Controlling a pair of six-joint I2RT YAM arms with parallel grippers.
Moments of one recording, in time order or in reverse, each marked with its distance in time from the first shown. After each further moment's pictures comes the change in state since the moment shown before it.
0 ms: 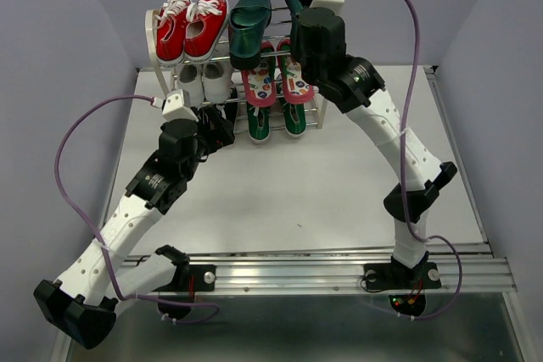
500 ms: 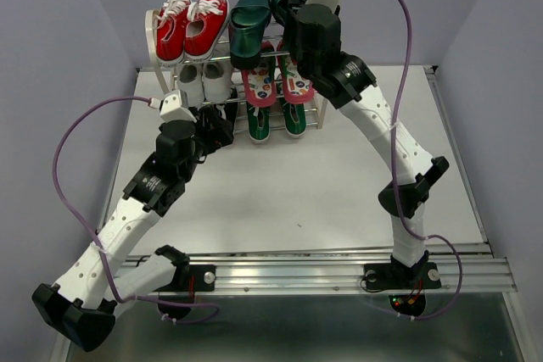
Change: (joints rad) left arm 0.000 -0.020 0.000 0.000 0.001 -0.003; right arm -0.028 0.074 0.013 0.103 -0.040 -0.017
